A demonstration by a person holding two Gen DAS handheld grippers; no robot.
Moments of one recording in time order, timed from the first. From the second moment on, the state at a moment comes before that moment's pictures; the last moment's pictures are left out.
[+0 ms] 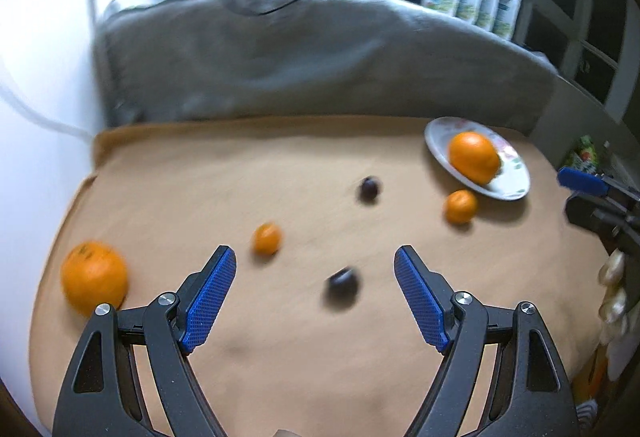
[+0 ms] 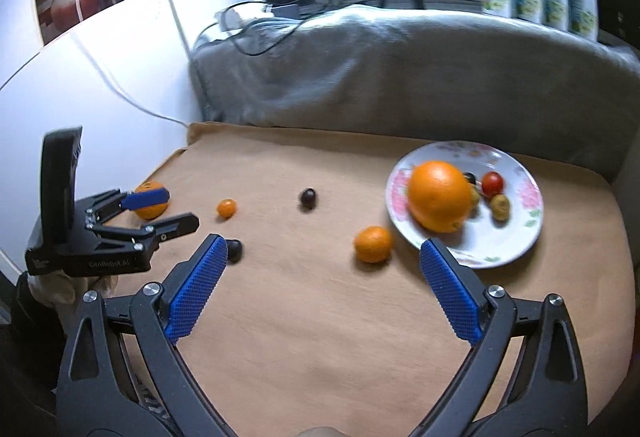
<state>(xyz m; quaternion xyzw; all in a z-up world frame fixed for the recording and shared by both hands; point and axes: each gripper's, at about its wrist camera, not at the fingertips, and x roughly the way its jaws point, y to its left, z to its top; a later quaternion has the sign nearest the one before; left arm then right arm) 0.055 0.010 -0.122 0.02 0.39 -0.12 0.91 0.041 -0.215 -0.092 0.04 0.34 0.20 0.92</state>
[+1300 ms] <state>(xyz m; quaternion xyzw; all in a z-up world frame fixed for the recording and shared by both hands) 0.052 0.194 -0.173 -0.16 0.40 0.02 0.90 0.190 0.074 -0.153 0.07 0.49 0.42 0.76</state>
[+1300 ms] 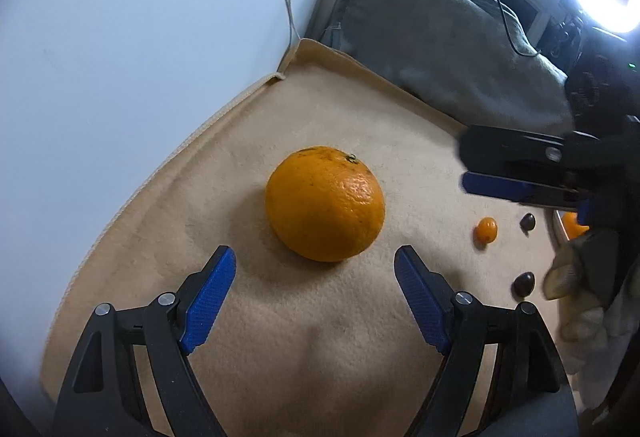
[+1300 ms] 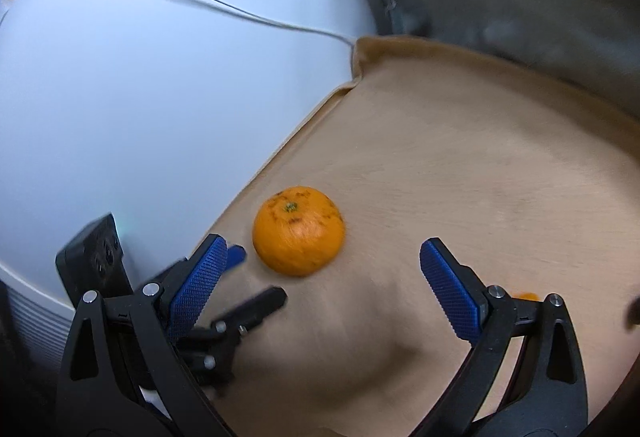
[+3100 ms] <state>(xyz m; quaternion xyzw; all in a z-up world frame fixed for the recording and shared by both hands) 0.065 0.170 -0.159 -0.16 0.37 -0.04 0.91 0.201 0.084 -0.181 0.13 0.52 0.45 0.71</state>
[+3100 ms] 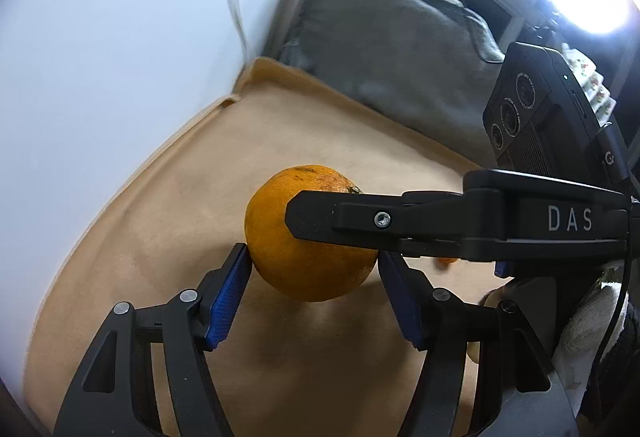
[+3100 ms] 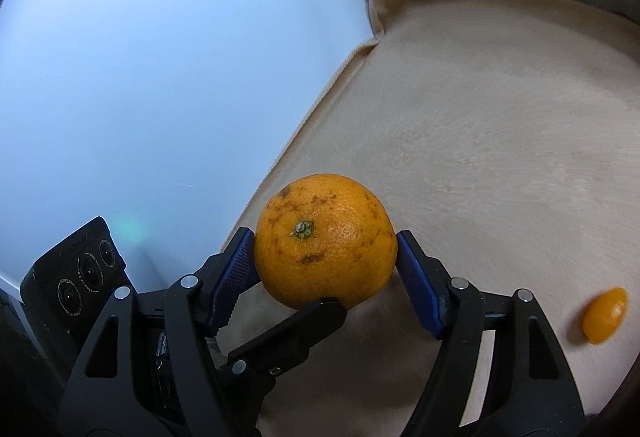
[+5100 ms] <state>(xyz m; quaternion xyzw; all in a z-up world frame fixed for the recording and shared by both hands) 0.079 -0.184 -0.091 0.03 0.34 -0.31 0.89 0.105 -0.328 -0.113 0.27 0.38 0.24 0.85</state>
